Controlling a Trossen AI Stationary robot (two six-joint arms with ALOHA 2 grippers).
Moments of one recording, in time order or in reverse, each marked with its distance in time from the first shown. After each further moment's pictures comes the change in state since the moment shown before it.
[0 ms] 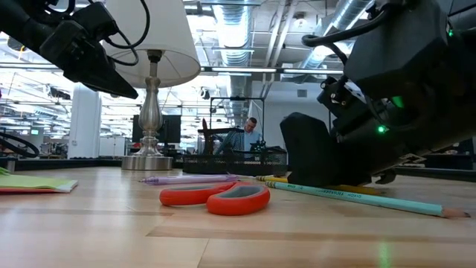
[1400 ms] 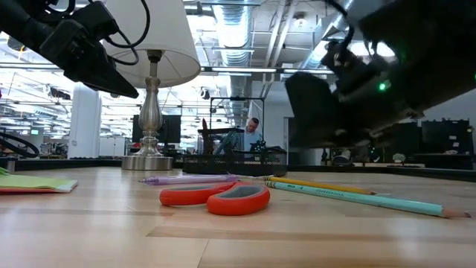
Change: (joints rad) left arm 0.000 0.000 0.000 0.007 0.002 0.003; right arm 0.025 -0.190 -0.007 -0.061 0.063 -0.114
